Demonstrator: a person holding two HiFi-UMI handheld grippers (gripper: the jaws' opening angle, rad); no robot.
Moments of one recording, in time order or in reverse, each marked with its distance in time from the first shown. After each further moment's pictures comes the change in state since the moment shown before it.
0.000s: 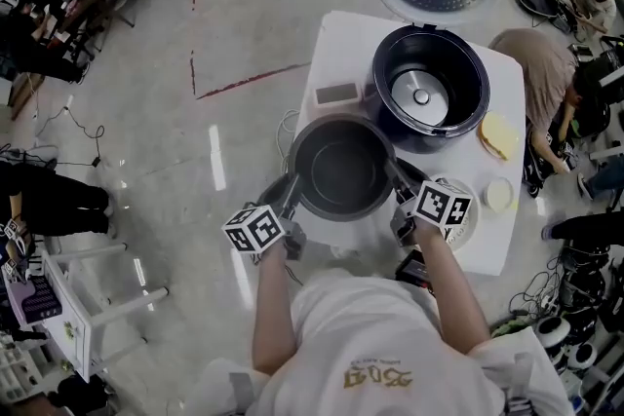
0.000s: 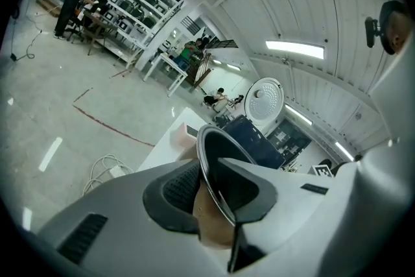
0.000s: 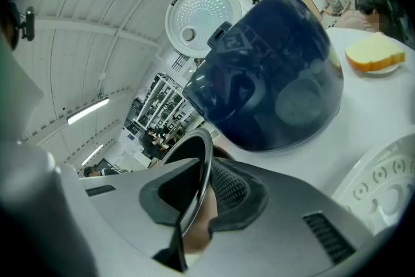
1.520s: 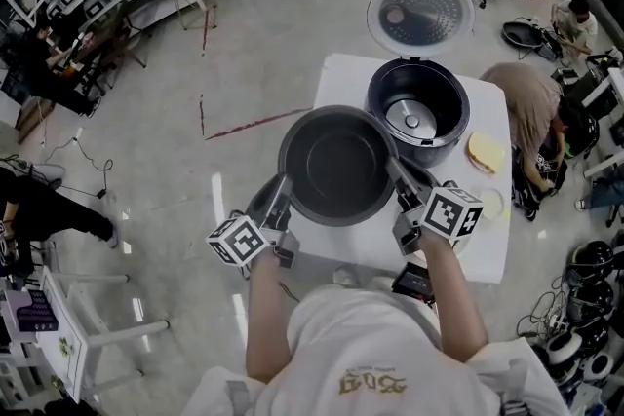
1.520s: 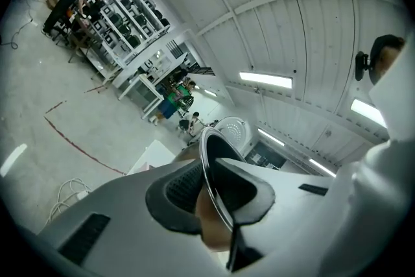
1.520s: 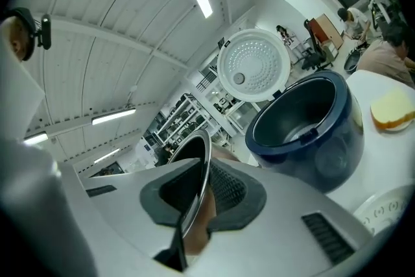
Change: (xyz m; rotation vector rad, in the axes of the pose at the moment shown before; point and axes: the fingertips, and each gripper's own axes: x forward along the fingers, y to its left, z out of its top) left arm -0.071 -0.085 0.078 0.020 -0.233 -0.238; right arm -0.072 0.120 0.064 -0.144 -0.218 0.166
